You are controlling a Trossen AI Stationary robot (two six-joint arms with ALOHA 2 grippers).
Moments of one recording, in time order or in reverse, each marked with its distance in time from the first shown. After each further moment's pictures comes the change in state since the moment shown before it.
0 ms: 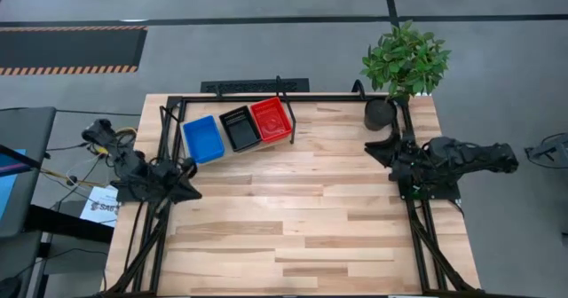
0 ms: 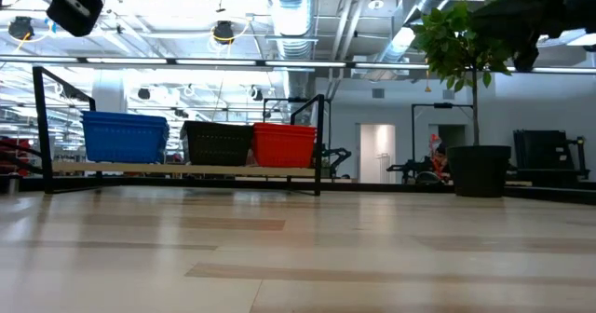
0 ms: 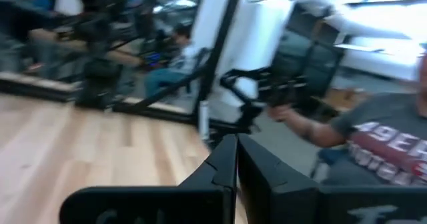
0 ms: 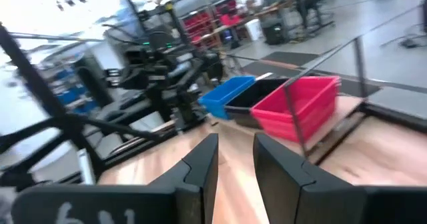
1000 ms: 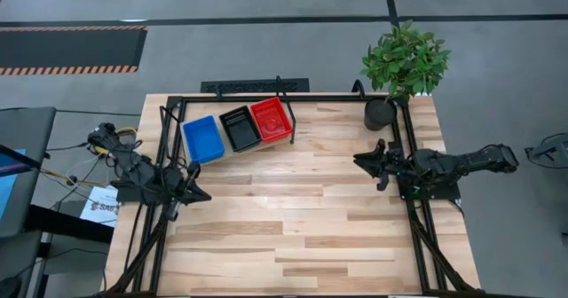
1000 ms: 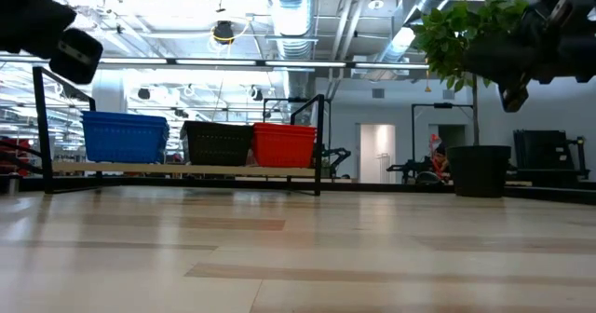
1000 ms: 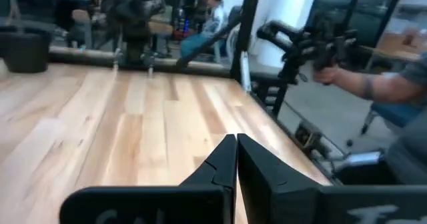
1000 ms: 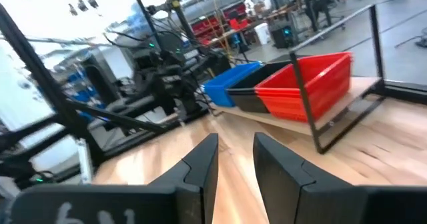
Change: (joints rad) left arm 0.001 -0.114 -0.145 -0.146 -0.069 0.091; right arm -0.002 0.002 -0.301 0.352 -0.049 -0.002
